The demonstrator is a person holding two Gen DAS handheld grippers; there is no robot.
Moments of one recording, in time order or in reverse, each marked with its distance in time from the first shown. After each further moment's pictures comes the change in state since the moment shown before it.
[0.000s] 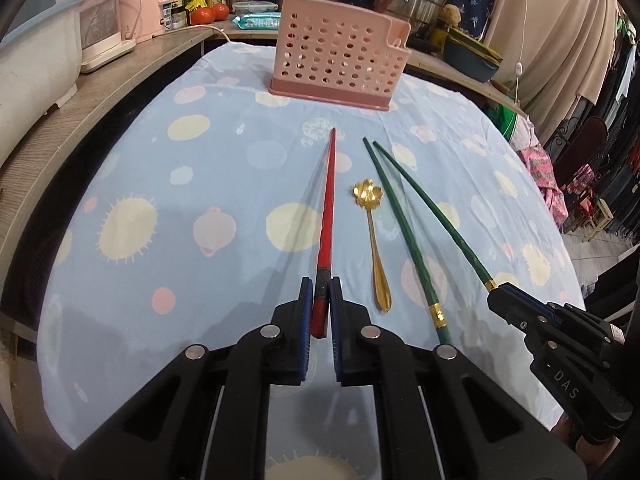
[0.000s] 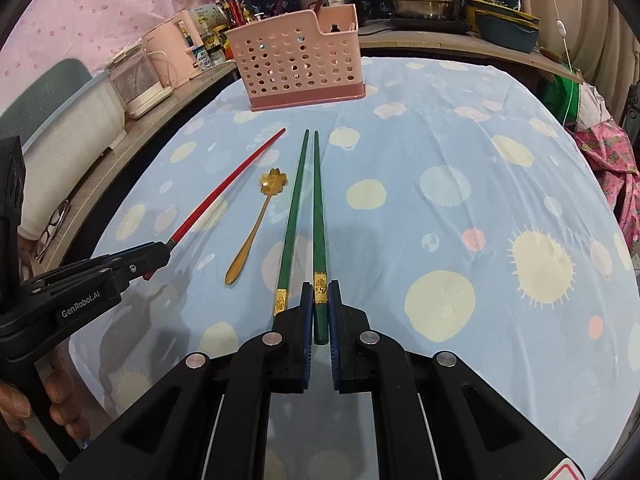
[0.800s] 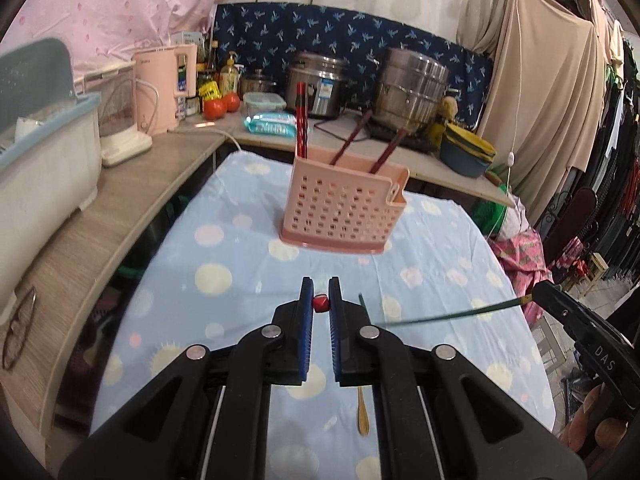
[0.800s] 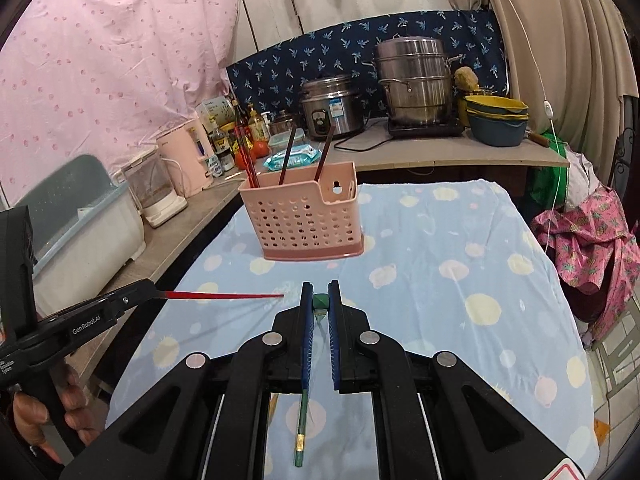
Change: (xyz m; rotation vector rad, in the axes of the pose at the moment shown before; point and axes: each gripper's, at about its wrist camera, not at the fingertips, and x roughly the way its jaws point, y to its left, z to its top) left arm -0.075 0.008 0.104 -0.030 -0.285 -0.005; right arm -0.086 -0.004 0.108 0.017 -0.325 0.027
